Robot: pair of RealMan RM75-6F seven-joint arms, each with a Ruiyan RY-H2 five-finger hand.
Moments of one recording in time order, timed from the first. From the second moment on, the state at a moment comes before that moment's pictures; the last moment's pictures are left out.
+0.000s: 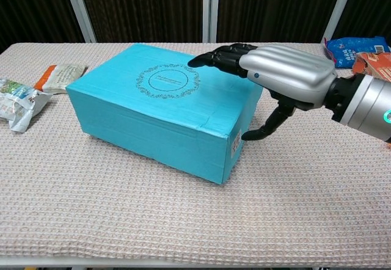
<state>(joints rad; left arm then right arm) -0.05 -1.17 -0.04 -1.60 1.42 1.47 0.06 0.70 -1.57 0.05 -1.34 -1.77 1.10 0.03</state>
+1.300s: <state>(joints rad) -0.04 -1.16 -0.03 -1.61 1.42 1.46 0.03 0.74 -1.87 0.04 -0.70 -1.74 1.33 0.40</state>
